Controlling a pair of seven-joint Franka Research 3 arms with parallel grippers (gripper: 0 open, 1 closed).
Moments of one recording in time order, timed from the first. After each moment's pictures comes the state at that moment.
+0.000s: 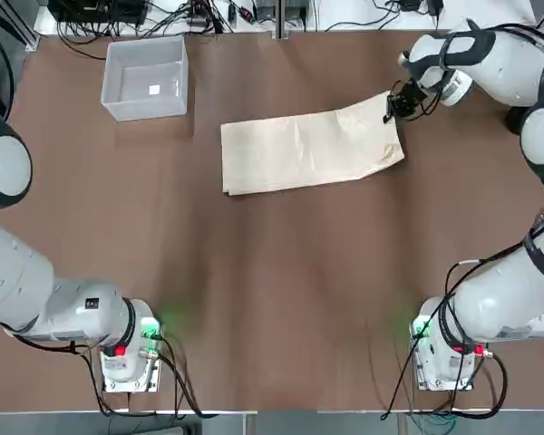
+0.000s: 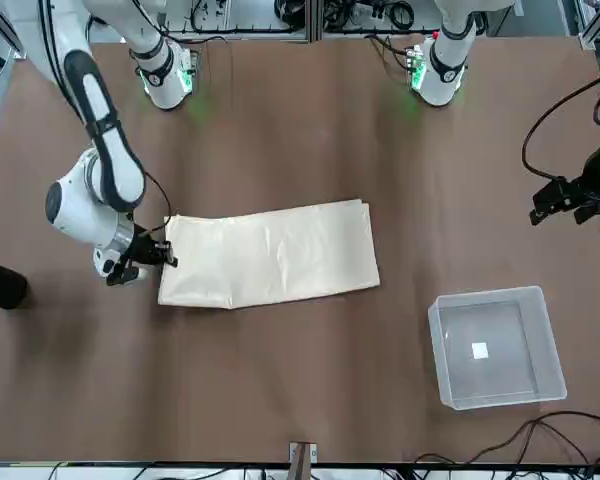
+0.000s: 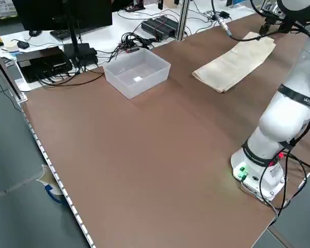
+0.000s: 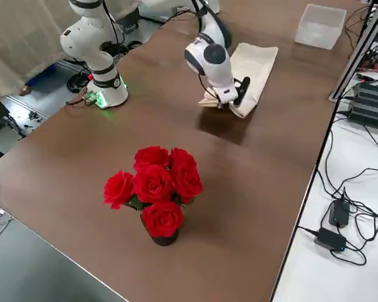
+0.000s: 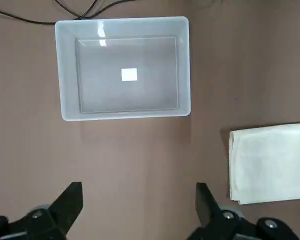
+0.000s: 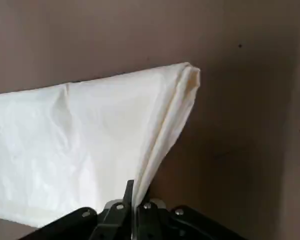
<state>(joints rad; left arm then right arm) 0.00 0.12 -0.03 -1.47 -0.04 1.66 -0.04 0.03 0.30 0.10 -2.15 0.53 2.44 -0.32</state>
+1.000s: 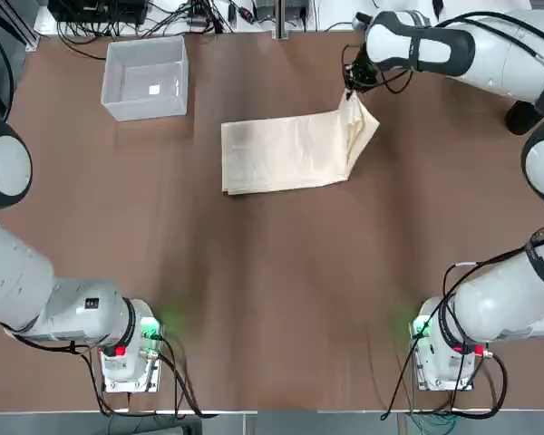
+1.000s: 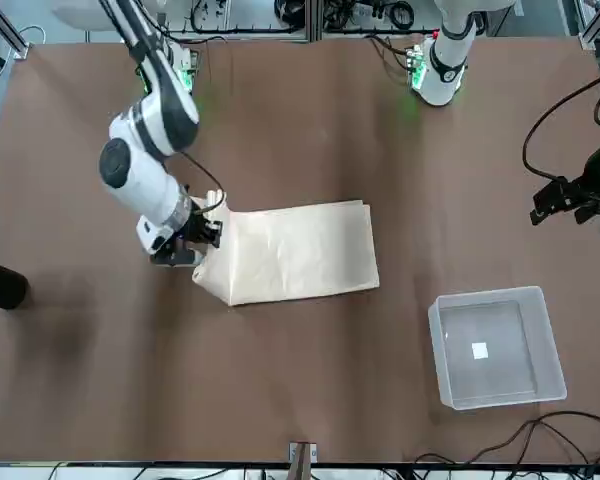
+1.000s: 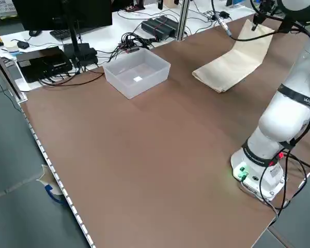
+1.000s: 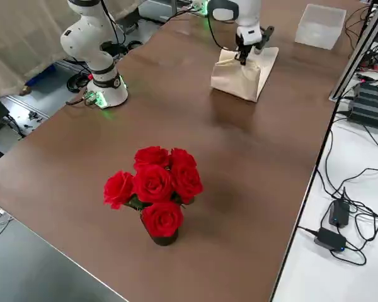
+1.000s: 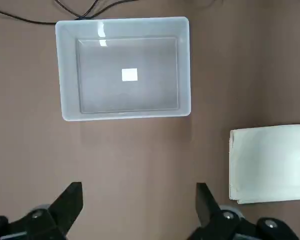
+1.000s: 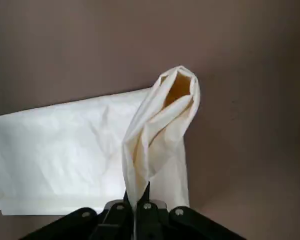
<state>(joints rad) 0.01 0.12 -0.03 -1.47 -0.04 1.66 -0.04 0.05 0.26 0.41 -1.91 0.14 2.27 0.44</state>
